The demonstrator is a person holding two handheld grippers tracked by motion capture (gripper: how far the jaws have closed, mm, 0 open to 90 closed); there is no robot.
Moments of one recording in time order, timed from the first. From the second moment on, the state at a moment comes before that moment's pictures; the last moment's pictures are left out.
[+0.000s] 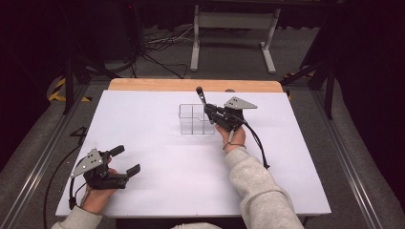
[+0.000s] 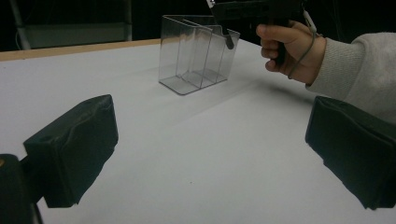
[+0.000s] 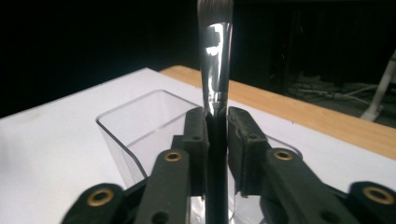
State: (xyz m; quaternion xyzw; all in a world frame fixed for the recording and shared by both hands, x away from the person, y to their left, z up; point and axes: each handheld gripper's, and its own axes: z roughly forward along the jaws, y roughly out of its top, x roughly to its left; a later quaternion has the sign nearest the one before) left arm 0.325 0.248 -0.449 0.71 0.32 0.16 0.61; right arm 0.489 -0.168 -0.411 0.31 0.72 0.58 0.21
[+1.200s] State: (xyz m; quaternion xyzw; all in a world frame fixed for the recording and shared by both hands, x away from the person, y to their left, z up) left arm 0.320 0.251 -0.449 0.71 0.32 0.15 0.61; right arm 0.433 -0.223 -0.354 0.24 0.73 0.60 0.23
